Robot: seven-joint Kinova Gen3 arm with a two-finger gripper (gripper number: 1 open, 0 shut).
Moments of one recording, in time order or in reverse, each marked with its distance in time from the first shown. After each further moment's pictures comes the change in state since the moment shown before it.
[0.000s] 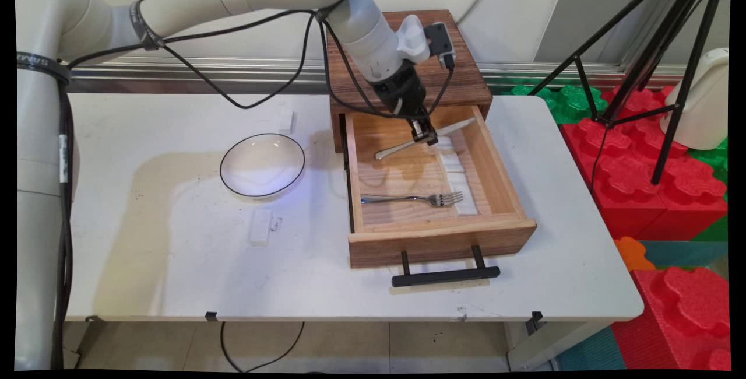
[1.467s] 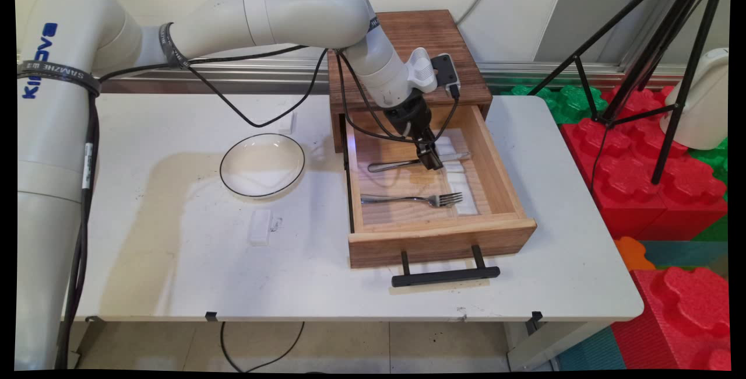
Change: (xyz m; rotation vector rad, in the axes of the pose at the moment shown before) arm -0.011 -0.002 0.062 0.009 -0.014 -0.010
